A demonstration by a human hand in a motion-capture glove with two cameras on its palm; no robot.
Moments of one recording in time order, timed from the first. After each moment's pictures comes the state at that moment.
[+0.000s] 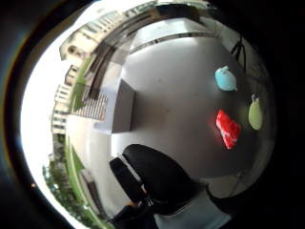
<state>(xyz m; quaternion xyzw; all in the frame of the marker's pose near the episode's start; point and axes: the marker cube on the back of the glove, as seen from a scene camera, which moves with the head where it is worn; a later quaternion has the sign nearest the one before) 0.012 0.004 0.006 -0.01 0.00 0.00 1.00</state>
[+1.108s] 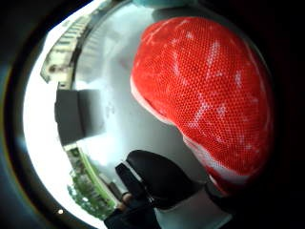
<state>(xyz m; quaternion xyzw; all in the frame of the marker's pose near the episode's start) 0.145 0.036 0.289 -0.16 -0.03 0.08 0.98</state>
